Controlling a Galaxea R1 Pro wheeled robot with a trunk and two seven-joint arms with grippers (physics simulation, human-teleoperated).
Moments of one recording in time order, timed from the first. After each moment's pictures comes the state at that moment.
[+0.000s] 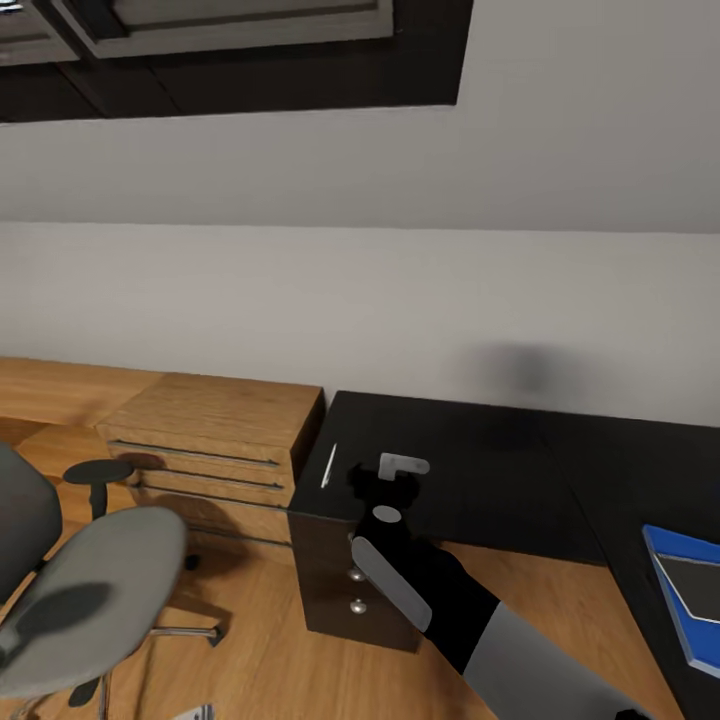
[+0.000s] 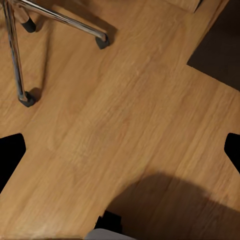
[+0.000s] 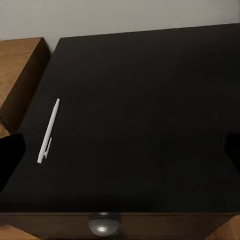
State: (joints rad) left arm 0.04 0.00 0.03 -0.96 0.25 0.14 0.24; right arm -0.71 0.13 0.81 -1.08 -0.72 0.19 -0.93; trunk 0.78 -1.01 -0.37
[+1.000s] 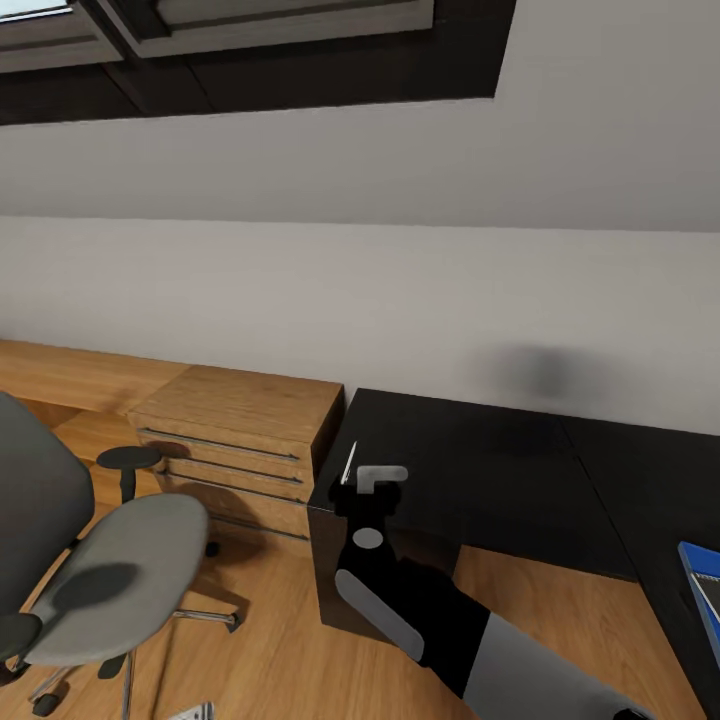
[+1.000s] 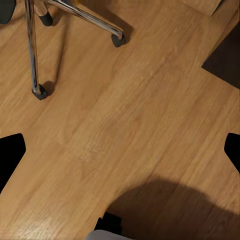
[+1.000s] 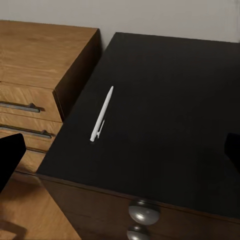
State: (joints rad) left arm 0.04 0.00 0.03 -0.96 0.25 0.13 0.24; right arm -0.71 0.13 0.98 -1.09 -0.71 0.18 -0.93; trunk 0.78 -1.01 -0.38
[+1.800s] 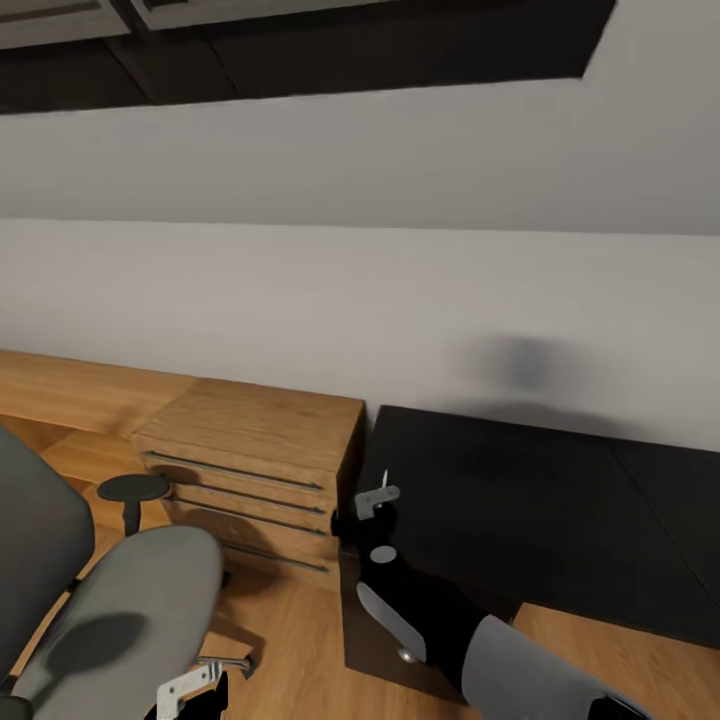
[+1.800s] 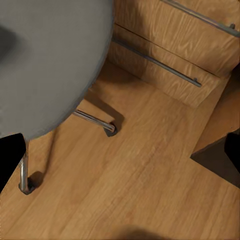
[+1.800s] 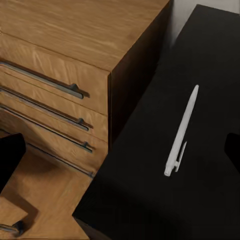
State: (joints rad) left arm 0.05 -0.01 0.00 -1.07 0.25 0.02 0.24; right arm -0.71 0.13 0.96 -0.77 -0.63 0.12 -0.53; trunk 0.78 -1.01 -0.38
